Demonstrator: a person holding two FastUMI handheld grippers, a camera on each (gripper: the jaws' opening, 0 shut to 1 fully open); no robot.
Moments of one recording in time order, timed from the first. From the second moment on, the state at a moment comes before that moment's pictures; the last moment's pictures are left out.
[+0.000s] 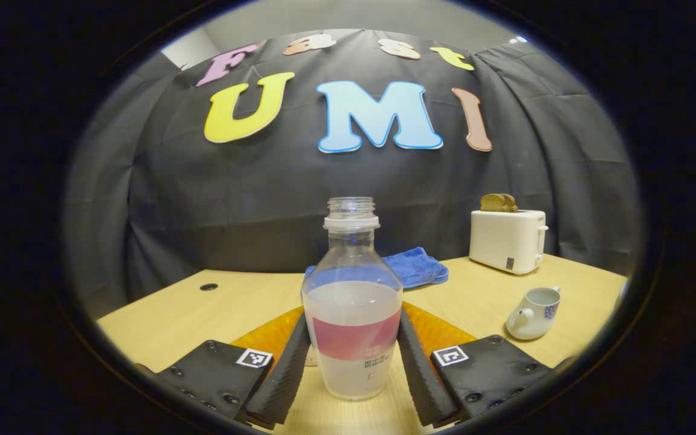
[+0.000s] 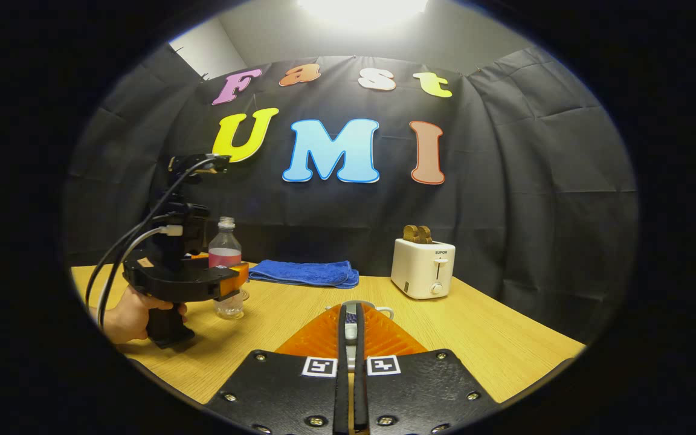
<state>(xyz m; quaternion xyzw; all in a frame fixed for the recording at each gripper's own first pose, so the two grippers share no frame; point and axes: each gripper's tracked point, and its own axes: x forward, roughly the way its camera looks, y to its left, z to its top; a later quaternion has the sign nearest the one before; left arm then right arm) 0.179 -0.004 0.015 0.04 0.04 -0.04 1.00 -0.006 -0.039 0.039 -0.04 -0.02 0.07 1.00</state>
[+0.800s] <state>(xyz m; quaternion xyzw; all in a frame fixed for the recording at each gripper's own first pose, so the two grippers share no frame) 0.188 -0.075 0.008 0.31 0.05 -0.08 0.95 -0.055 -0.033 0.008 -0.02 0.00 0.09 1.00</state>
